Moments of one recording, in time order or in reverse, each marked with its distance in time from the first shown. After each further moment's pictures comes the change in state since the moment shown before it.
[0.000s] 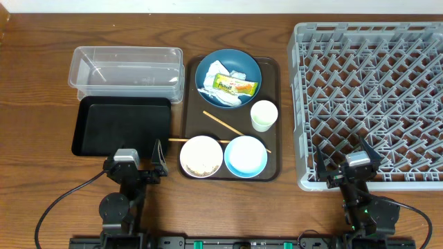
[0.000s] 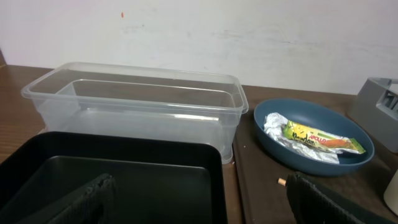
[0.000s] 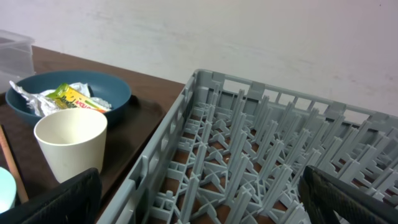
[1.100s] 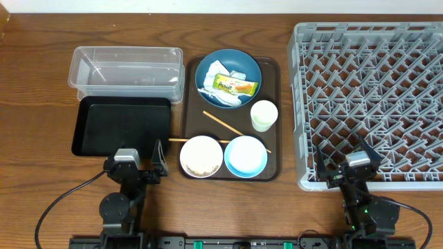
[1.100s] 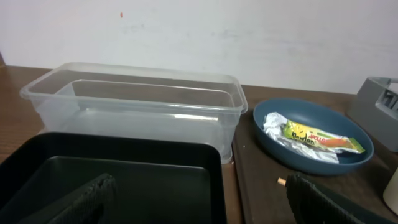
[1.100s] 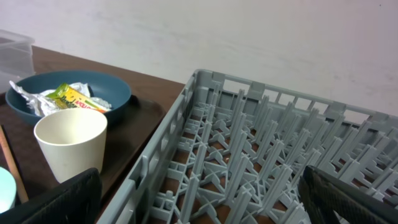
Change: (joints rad) left arm 0.000 0.006 -0.001 0.020 -0.003 0.003; right arm 0.000 0.000 0.000 0.000 0.000 -0.001
